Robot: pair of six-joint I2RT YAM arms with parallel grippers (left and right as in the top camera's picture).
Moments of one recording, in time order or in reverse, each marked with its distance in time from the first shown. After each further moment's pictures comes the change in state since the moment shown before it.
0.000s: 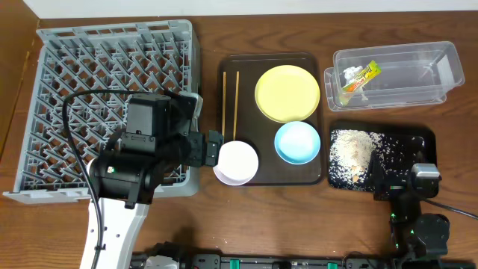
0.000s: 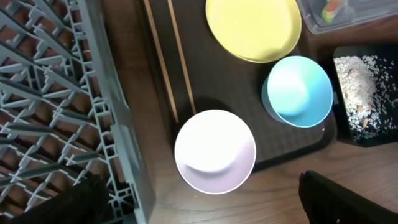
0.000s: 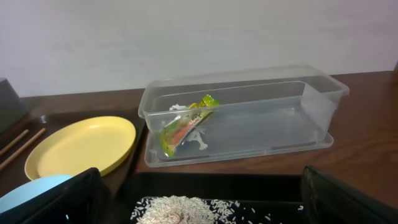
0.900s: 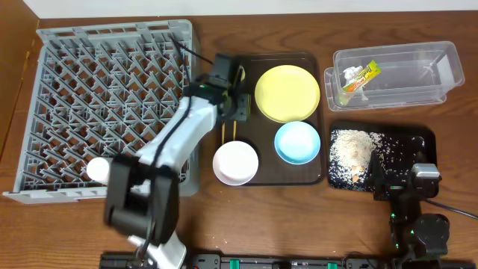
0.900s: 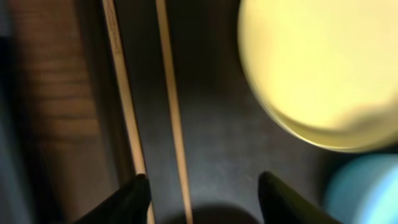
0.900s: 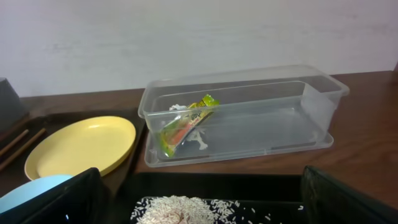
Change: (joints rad) left arm -0.148 0.756 0.091 0.454 -0.167 -0.180; right arm 0.000 0.000 0.000 0.000 0.000 0.000
